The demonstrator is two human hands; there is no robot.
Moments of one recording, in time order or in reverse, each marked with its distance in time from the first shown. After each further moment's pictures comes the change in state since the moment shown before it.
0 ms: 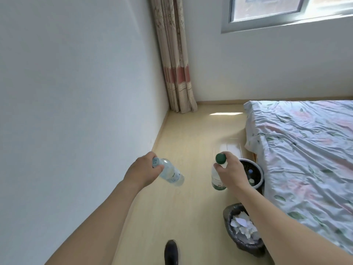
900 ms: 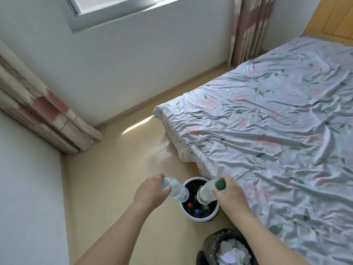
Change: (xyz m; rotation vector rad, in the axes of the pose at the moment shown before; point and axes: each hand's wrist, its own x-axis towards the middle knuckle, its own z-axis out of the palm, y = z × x) left_hand 0.445 0.277 0.219 0.215 -0.502 0.550; right_hand 0.331 0.148 -0.088 0.002 0.396 0.604
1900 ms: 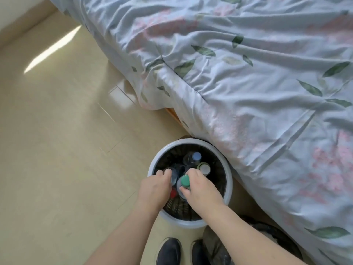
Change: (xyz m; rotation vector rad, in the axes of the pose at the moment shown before) left_hand 0.349 -0.164 0.460 0.525 -0.261 0.381; right_hand 0.306 0.282 0.325 -0.265 -0.277 0.016
